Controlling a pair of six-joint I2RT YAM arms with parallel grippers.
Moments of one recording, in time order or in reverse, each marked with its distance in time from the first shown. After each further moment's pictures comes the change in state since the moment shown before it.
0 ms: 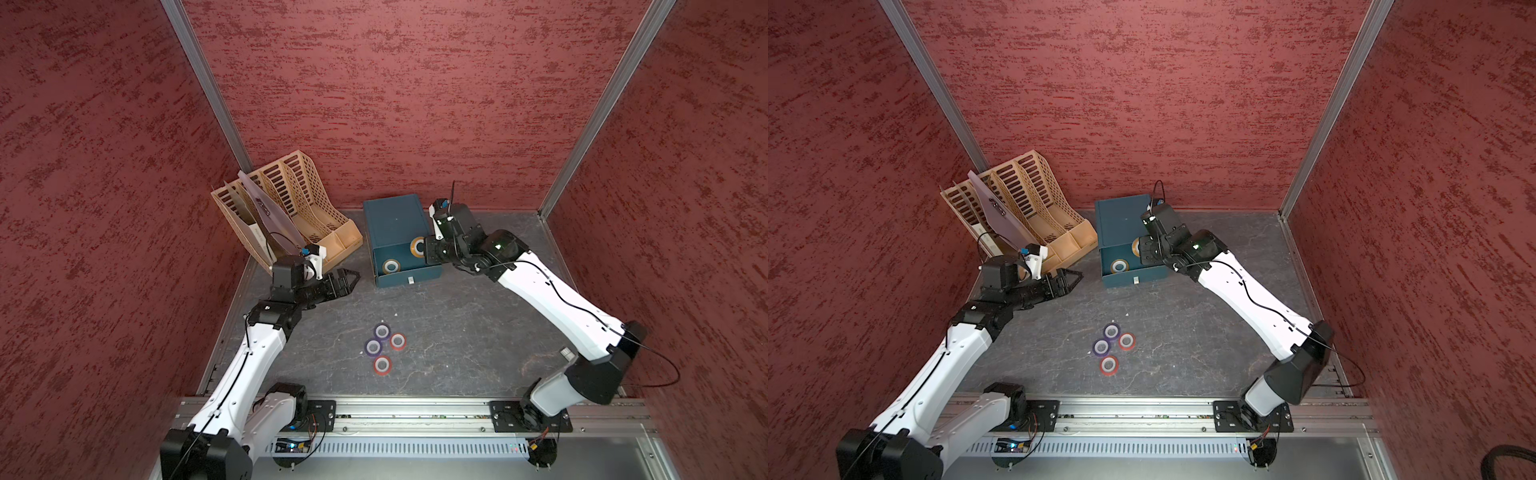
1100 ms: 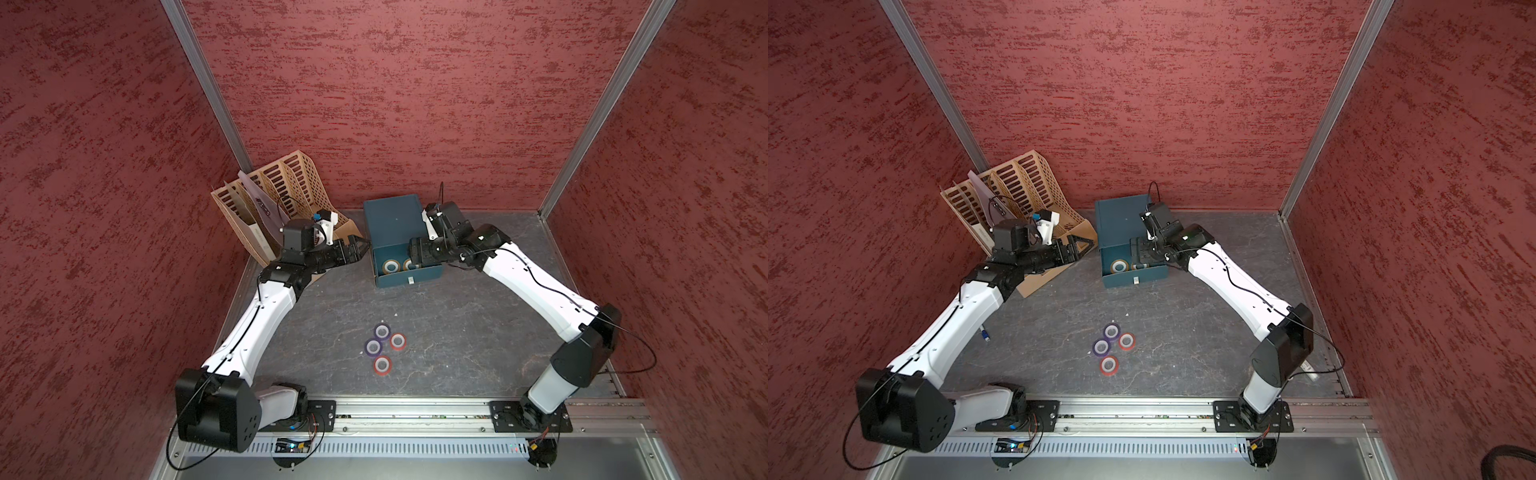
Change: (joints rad) left arm -0.050 0.319 0.344 0.060 0.039 0.005; right arm -0.039 0.066 0.002 0.011 -0.118 -0.021
